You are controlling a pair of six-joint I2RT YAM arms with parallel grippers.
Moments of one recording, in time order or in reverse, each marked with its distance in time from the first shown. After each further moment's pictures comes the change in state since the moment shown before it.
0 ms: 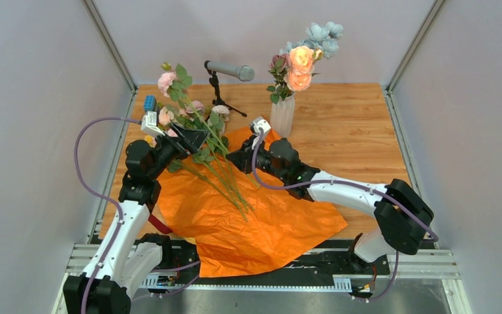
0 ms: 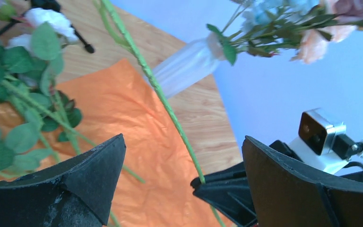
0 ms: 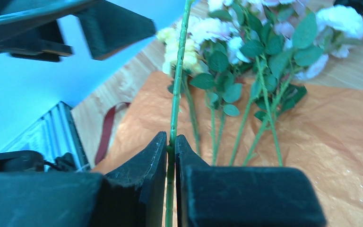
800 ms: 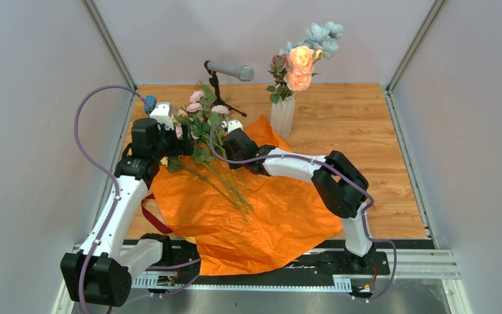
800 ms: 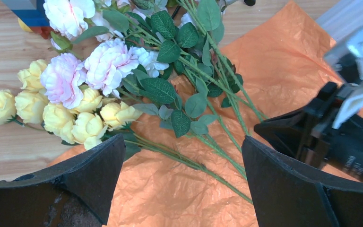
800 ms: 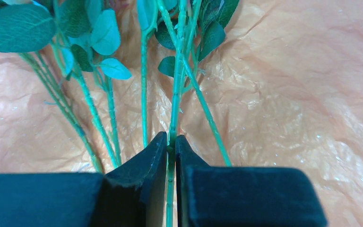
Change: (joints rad) left arm 0.000 0.195 0.290 -0.537 -0.306 0.679; right arm -0.005 0.533 0.541 -0.589 0.245 -0.013
